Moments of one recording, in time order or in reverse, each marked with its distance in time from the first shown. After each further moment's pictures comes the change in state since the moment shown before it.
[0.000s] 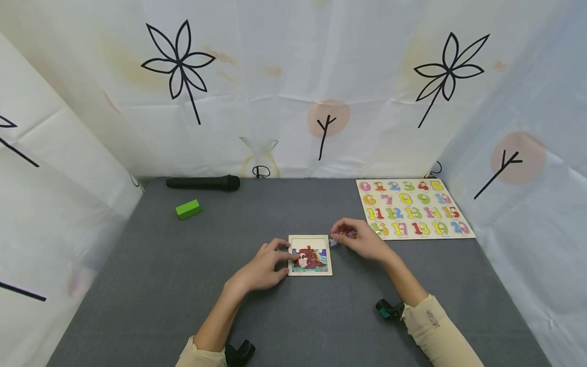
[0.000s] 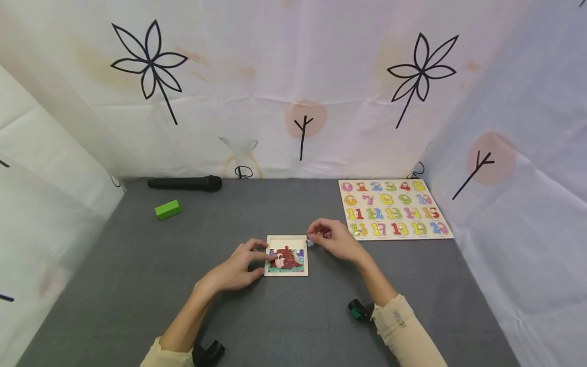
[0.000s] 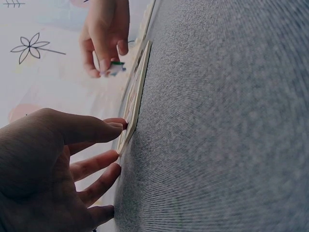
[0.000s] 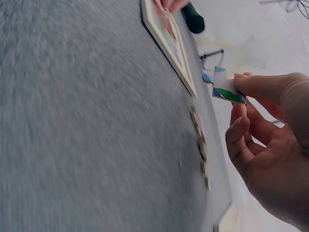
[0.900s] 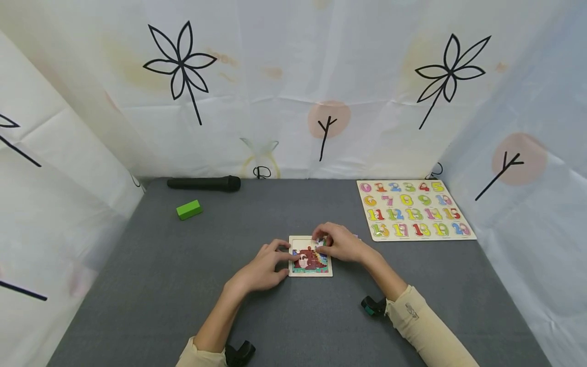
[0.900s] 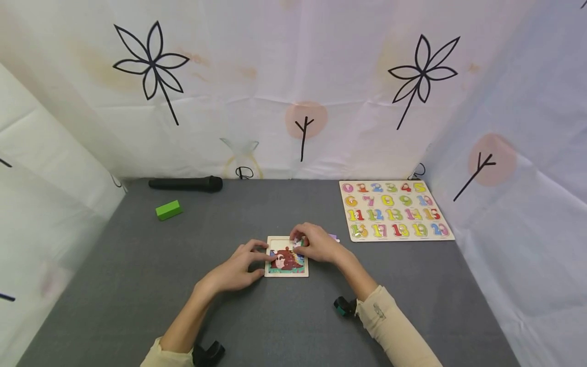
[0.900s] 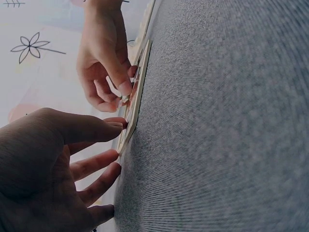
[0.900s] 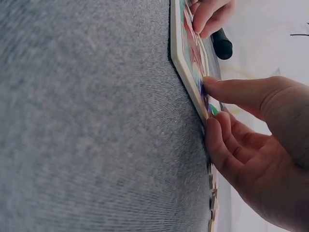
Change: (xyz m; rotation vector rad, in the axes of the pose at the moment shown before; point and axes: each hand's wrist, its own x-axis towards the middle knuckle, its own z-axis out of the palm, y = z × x) left_hand 0.000 -0.002 0.000 -0.001 -0.005 0.003; right_hand 0.026 -0.017 0.031 -0.228 -0.190 -0.053
